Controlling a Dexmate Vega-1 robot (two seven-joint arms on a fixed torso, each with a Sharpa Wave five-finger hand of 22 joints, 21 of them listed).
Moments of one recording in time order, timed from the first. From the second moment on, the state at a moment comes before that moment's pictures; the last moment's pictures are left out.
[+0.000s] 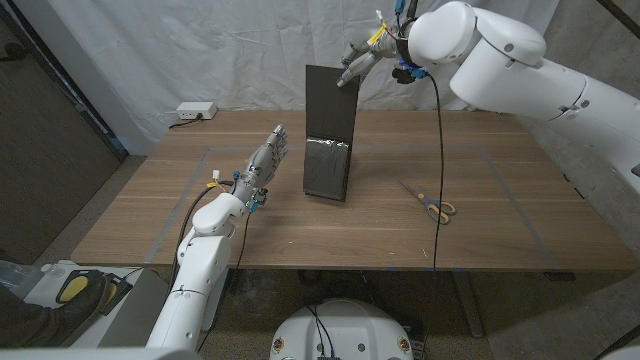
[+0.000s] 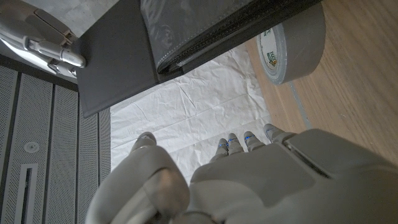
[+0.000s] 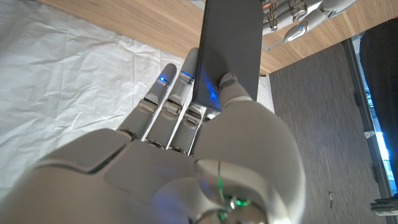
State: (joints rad) left arm 1.12 0.12 -0.06 -1.70 -0.18 -0.01 -0.36; left_hand 0.29 -0.03 0.09 0.08 0.33 -0.14 0.00 0.19 0.18 -0.13 -0.05 0.20 0.18 -0.16 -0.01 0.19 0.18 -0.17 -0.03 0.20 0.18; right arm 0.01 -0.84 -0.95 -2.33 -0.15 -0.97 0.52; right_hand 1.06 0.10 0.28 -0.14 0.17 0.90 -0.14 0.40 0.31 0.98 -0.16 0.50 0.34 0.98 -0.15 0.48 0.51 0.64 -0.06 0.36 0.25
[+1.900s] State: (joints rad) left arm 1.10 0.11 -0.05 -1.69 -0.19 0.00 -0.37; left_hand 0.30 -0.02 0.09 0.07 0.33 -0.14 0.00 0.19 0.18 -0.12 -0.04 0.20 0.18 -0.15 -0.01 0.19 0.18 -0.17 -0.03 0.20 0.18; right arm -0.18 -0.92 -0.68 -2.41 0.02 -0.85 0.25; right_hand 1.07 0.10 0.27 -0.13 0.17 0.90 -0.14 0.38 0.32 0.99 -0.15 0.50 0.35 0.99 -0.15 0.46 0.54 0.62 -0.06 0.38 0.26
